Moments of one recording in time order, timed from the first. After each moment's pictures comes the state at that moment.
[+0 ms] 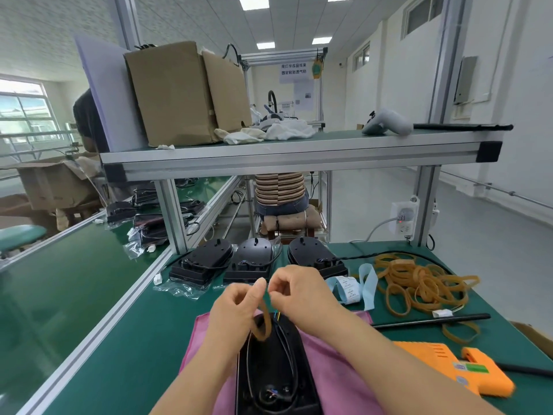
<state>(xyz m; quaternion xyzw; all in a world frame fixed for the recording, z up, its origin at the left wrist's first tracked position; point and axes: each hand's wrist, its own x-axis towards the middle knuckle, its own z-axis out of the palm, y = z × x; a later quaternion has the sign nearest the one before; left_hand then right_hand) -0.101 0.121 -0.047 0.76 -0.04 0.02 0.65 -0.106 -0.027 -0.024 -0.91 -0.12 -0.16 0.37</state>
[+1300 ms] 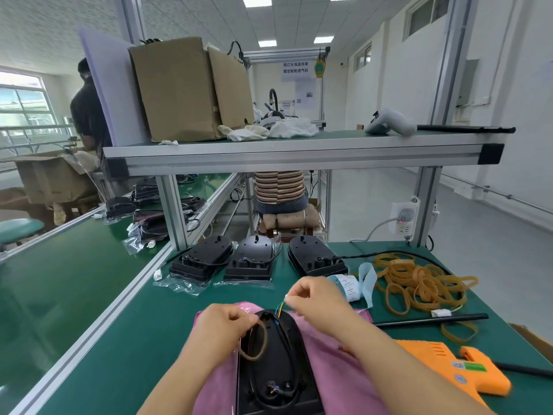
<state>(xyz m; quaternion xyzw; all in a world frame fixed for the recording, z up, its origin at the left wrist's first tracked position) -0.086 0.157 -0.072 0.89 -0.03 -0.02 0.46 -0.098 -0.047 -0.053 -0.90 0.01 -0.07 0.43</state>
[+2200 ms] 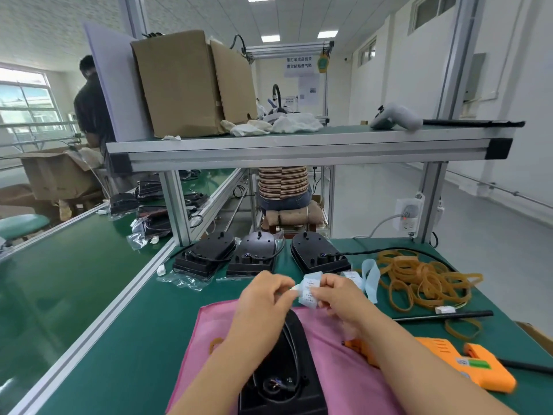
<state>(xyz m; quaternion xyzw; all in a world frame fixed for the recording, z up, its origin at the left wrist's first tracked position) -0.096 0.095 -0.059 0.86 -0.19 0.14 0.45 -0.089 -0.081 -0.074 -0.76 0.09 -0.01 0.64</state>
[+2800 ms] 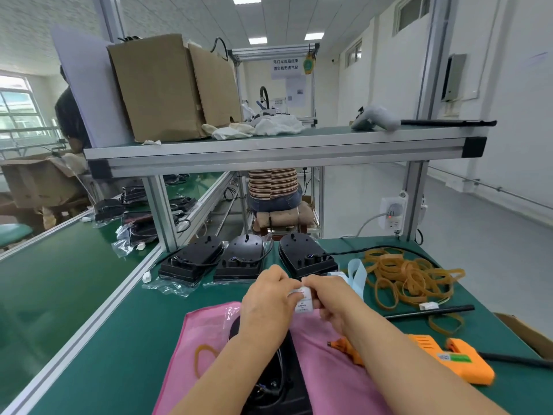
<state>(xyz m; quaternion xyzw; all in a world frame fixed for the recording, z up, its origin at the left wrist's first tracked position) -0.087 0.057 -0.056 0.92 -0.22 0.17 0.27 -0.096 -0.079 -0.050 -0.69 0.20 0.03 0.69</state>
